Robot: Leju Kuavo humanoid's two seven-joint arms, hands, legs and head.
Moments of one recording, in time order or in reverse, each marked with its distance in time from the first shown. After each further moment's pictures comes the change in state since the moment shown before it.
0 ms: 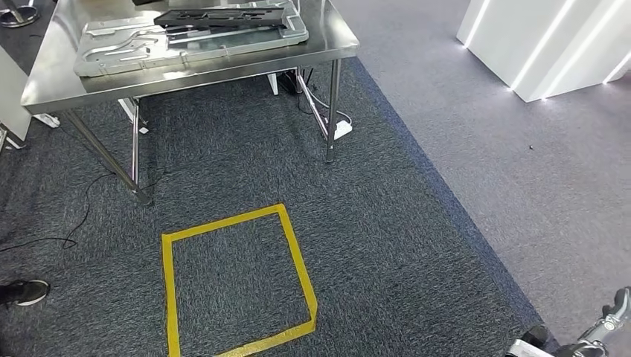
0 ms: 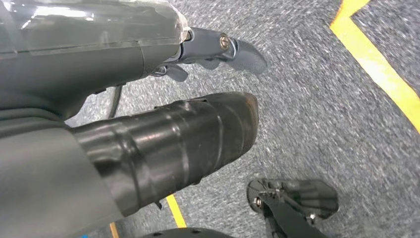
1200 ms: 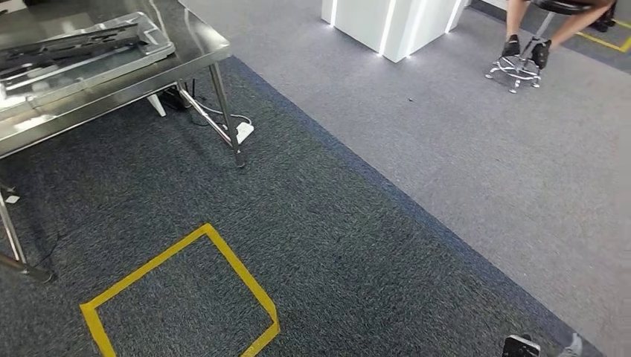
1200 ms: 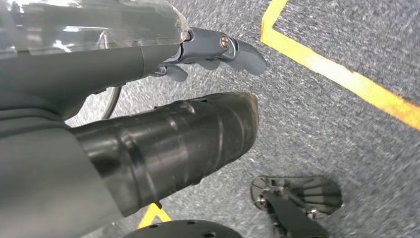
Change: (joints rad) left arm 0.006 -0.002 0.026 0.000 0.013 0.002 0.002; right arm -0.179 -0.007 -0.415 0.615 -0.112 0.138 0.041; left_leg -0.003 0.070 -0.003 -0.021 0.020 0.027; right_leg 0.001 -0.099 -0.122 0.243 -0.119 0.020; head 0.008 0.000
